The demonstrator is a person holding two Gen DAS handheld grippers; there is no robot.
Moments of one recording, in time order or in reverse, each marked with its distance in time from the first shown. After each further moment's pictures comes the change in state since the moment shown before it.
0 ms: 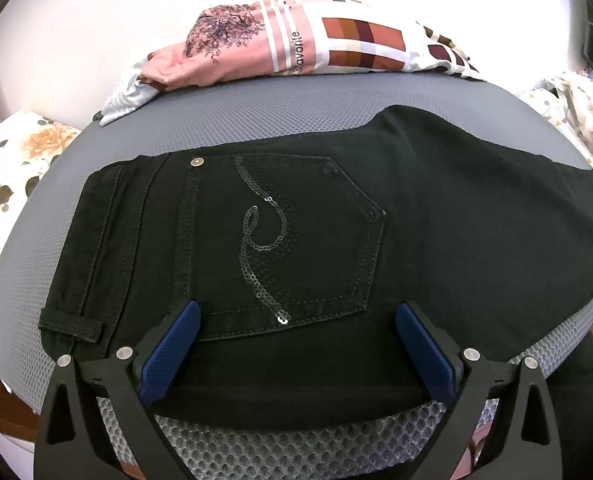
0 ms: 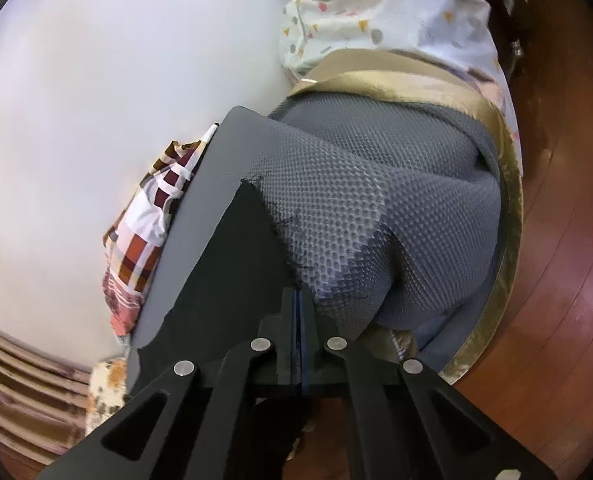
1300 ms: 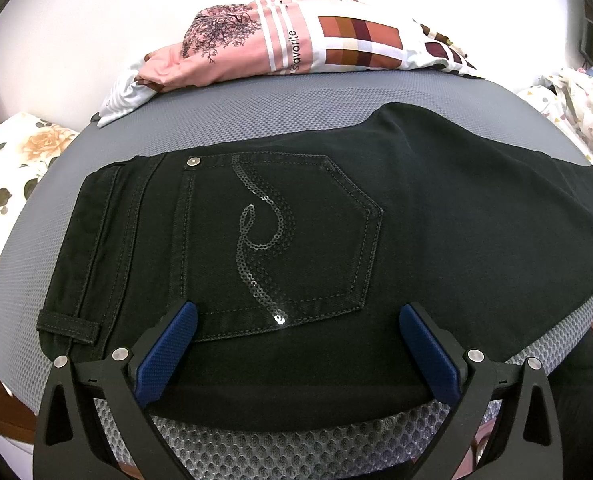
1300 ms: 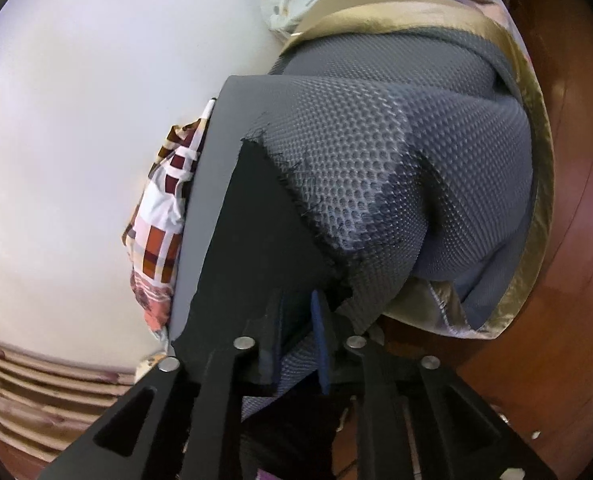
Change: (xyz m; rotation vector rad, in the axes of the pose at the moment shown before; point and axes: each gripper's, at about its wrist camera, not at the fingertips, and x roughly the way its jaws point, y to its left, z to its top) left arm 0.001 -0.004 0.000 0.000 0.001 0.003; right arm 0.034 -0.003 -0.014 0.156 0.107 0.082
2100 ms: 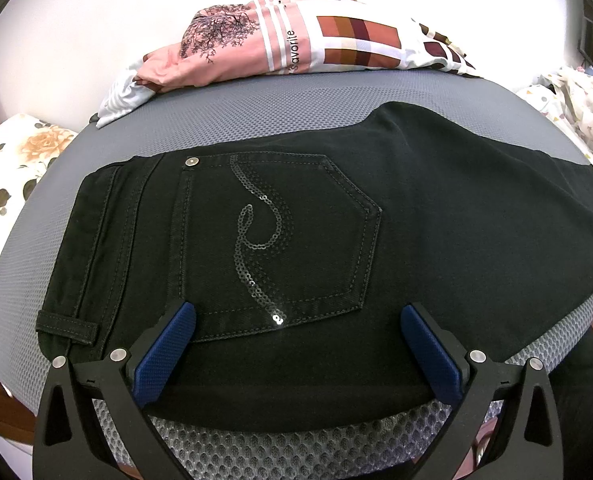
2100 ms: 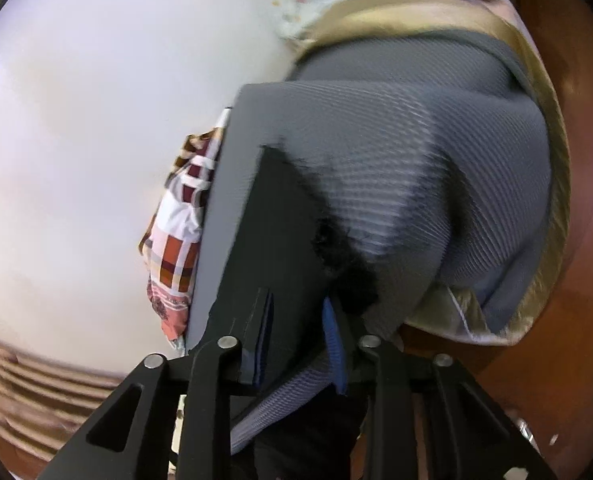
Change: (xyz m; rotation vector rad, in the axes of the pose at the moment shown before) left arm 0.000 -0.001 0.000 0.000 0.001 0.001; right arm 0.002 0.016 0.000 -0.054 -0.031 0.064
